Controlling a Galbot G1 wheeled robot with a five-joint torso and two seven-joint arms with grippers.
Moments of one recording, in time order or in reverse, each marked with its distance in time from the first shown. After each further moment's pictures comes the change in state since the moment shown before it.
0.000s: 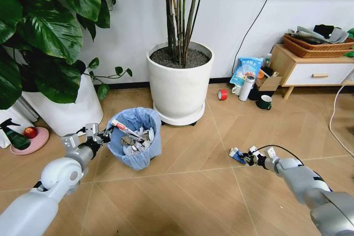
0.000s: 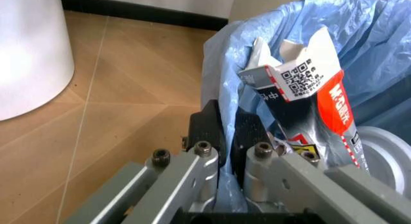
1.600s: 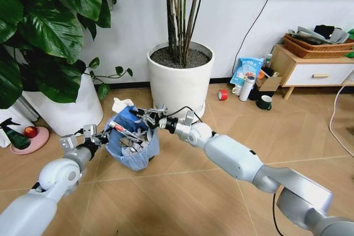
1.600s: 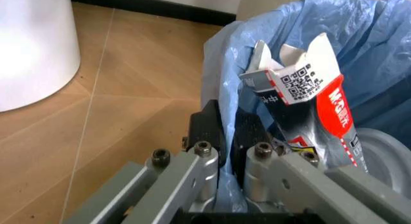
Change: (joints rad) left arm 0.006 -0.001 -0.016 0.011 -0.015 0.015 -0.004; right arm 0.126 0.197 -0.553 0.828 0.742 0.139 -0.034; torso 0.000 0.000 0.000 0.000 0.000
